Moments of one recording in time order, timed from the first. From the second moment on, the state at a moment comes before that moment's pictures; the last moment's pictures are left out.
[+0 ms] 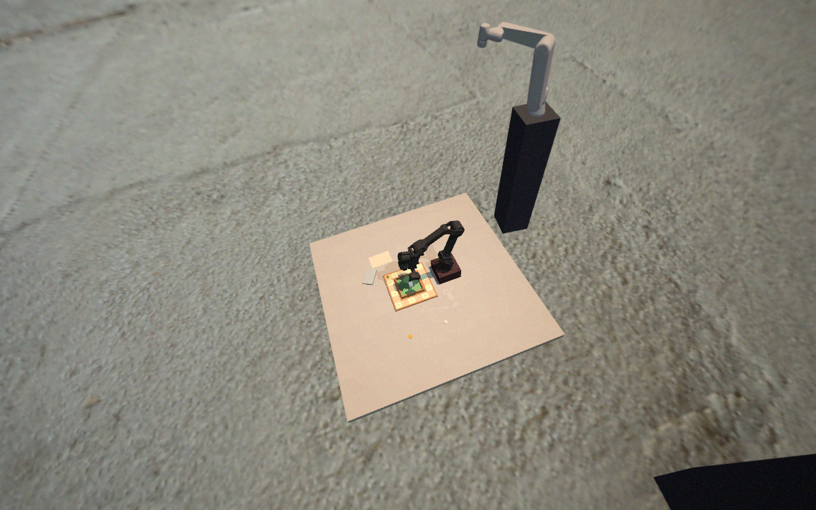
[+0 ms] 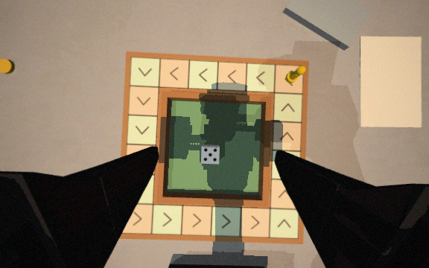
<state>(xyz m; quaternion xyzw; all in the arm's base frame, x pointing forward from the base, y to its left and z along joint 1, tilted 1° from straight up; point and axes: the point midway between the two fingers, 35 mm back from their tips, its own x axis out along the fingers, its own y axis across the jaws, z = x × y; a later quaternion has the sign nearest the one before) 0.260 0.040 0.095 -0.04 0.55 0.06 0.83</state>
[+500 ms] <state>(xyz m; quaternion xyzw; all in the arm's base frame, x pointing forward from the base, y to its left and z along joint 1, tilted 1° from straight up) 0.292 0.033 0.079 -0.02 0.66 0.03 0.75</state>
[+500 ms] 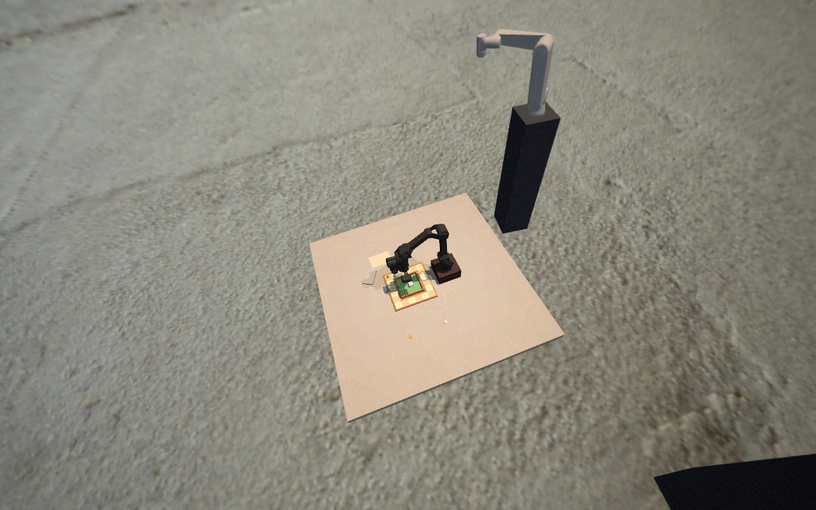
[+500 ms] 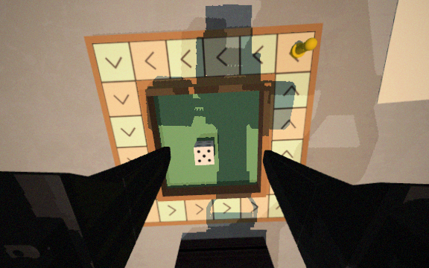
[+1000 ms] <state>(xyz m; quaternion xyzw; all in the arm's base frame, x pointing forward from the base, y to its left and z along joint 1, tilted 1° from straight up) 0.399 -0.057 0.050 0.17 0.67 -0.17 0.70</state>
